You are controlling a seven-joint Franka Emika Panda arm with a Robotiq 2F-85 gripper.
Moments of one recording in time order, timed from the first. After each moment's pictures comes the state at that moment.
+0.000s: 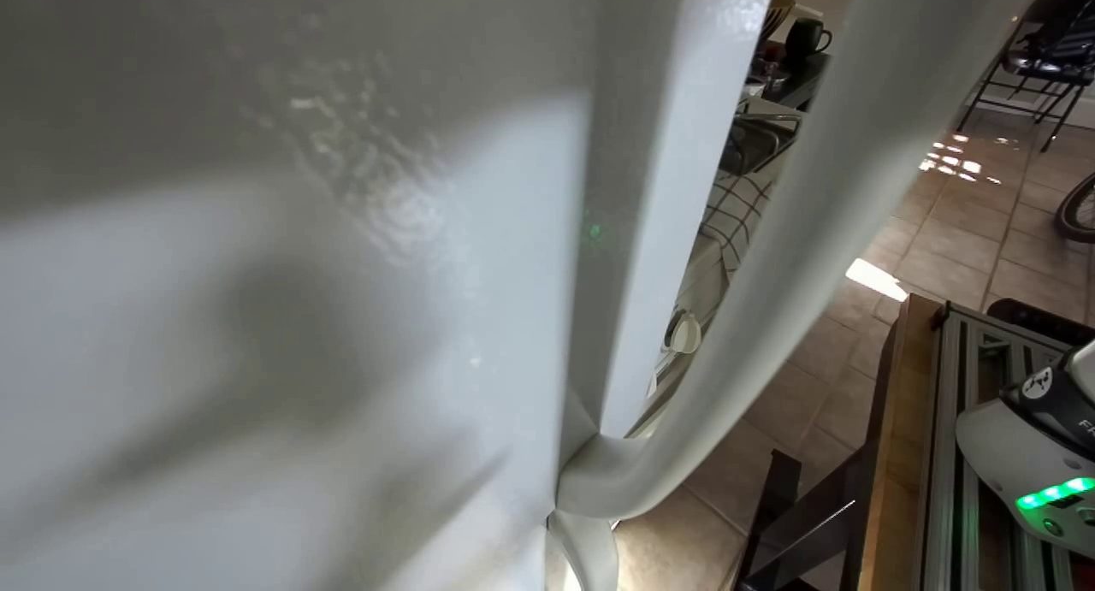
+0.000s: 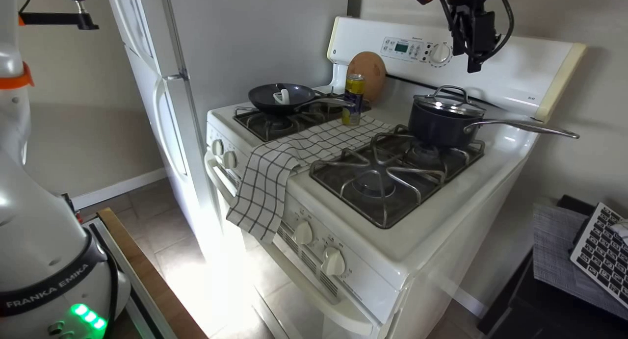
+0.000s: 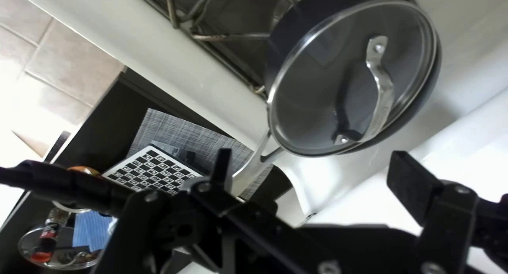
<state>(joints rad) -0.26 0.36 -0.27 -1.42 0.09 2.11 0.44</state>
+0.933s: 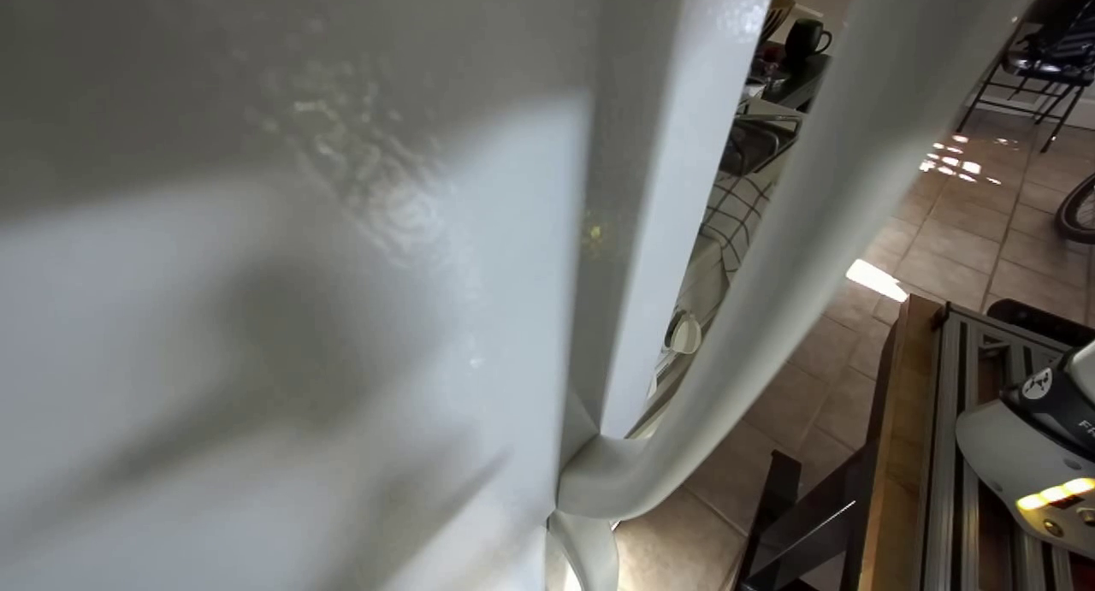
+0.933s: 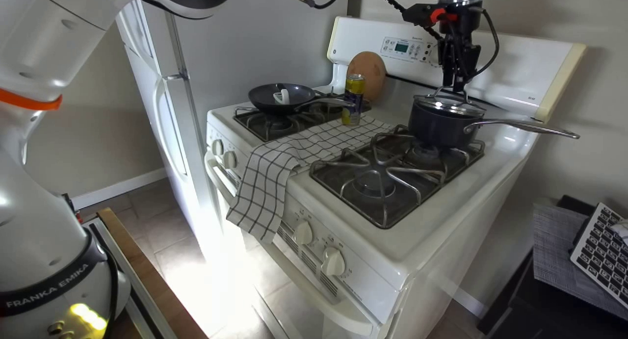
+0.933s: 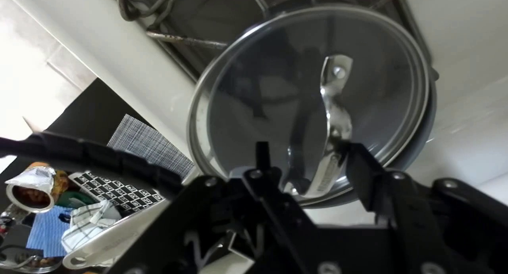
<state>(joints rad) -0.26 0.76 -0.23 -0.87 0.04 1.81 0.41</state>
